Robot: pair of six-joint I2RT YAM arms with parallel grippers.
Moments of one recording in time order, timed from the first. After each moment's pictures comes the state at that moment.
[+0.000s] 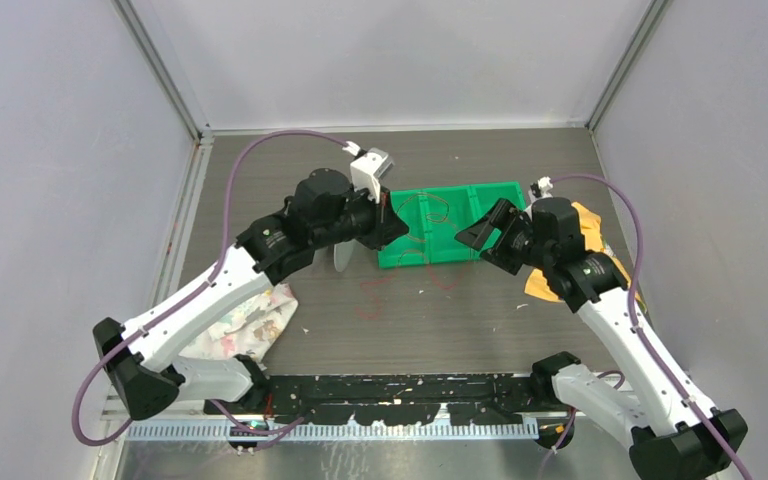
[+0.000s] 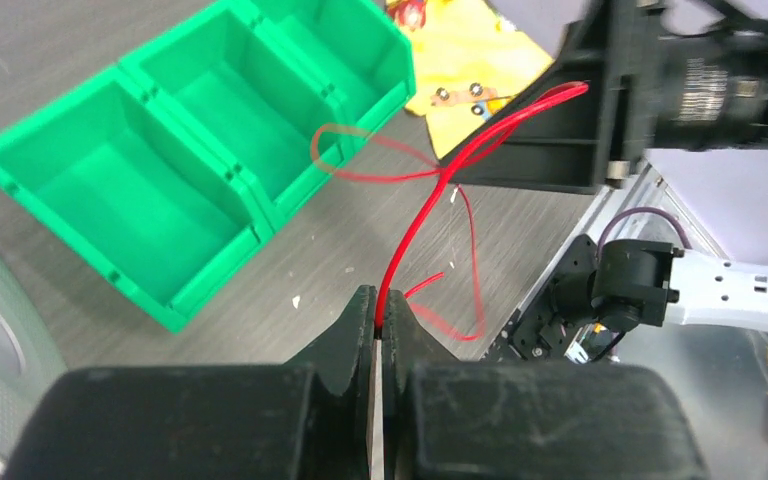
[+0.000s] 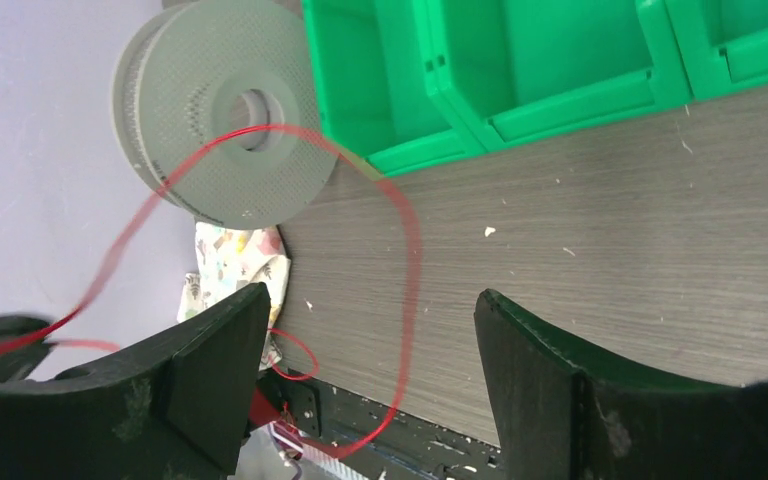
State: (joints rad) left arm -0.84 1.23 1.28 -0.39 0.14 -0.35; right arm 0.35 0.89 0.88 -0.59 -0.20 0.88
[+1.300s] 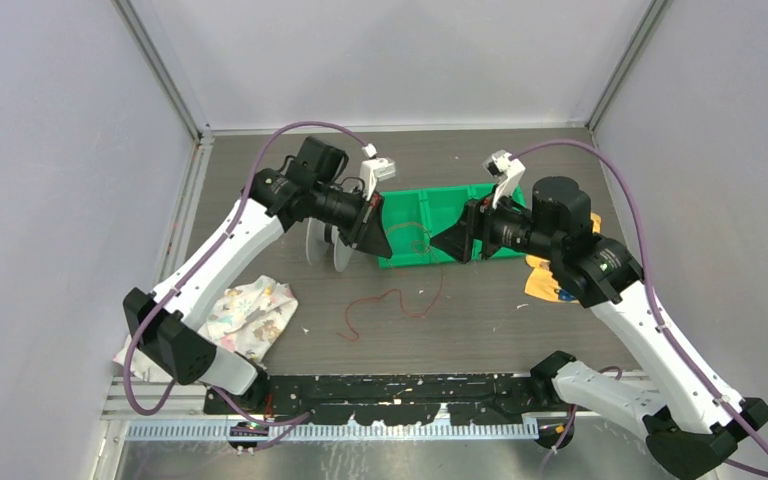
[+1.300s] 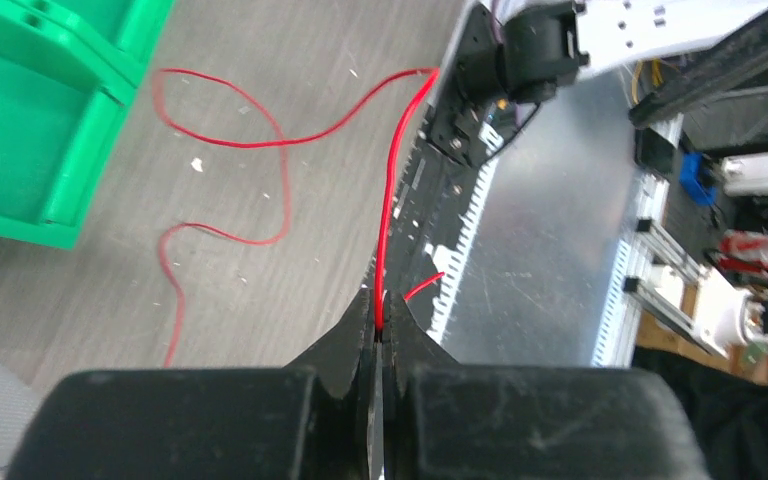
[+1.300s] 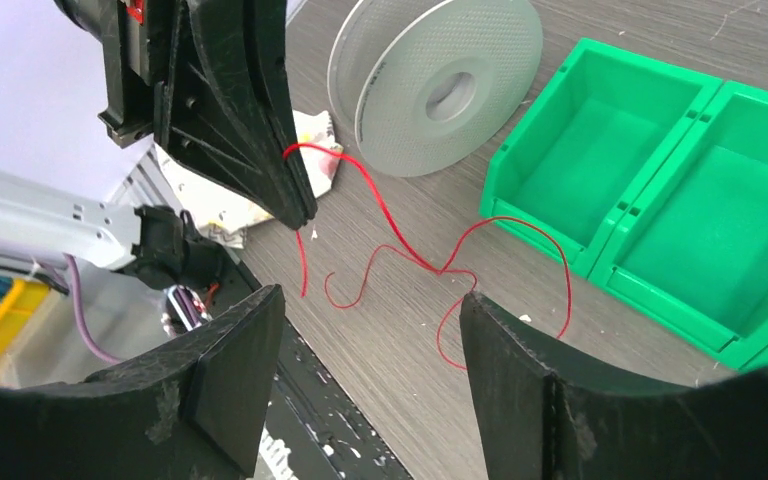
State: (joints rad) left arm -0.60 1.46 1.53 -0.91 0.79 -0.04; right arm 0.56 0.93 1.17 -0.58 -0.37 0.34
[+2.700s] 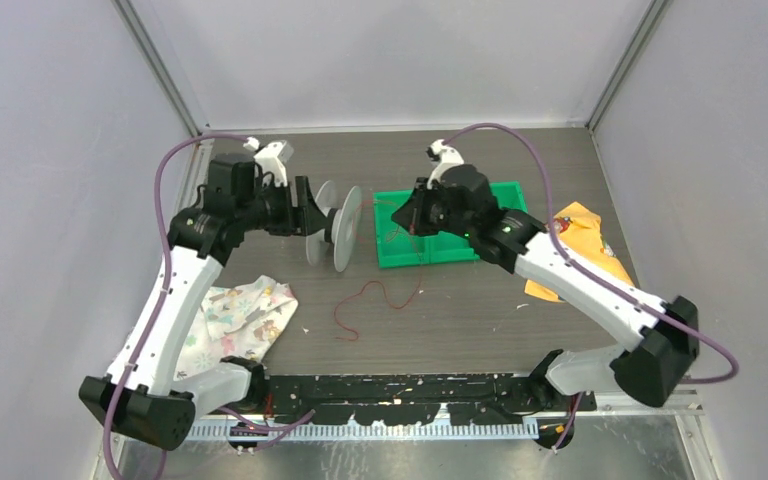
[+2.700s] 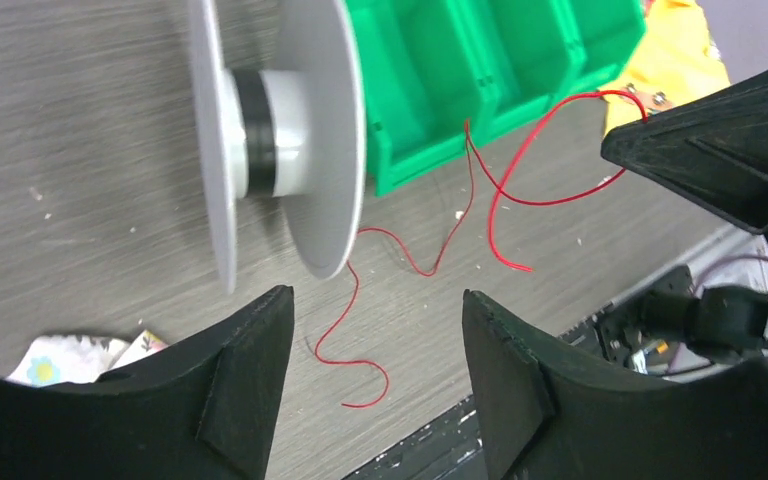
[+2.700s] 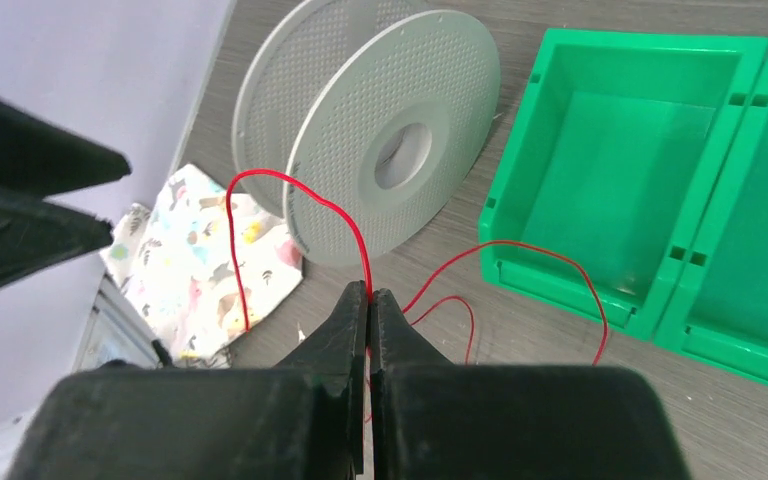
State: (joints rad) left arm -0.27 1.15 1.32 -0.83 0.40 -0.26; right arm 0.73 1.28 1.18 -0.32 -0.04 0.59
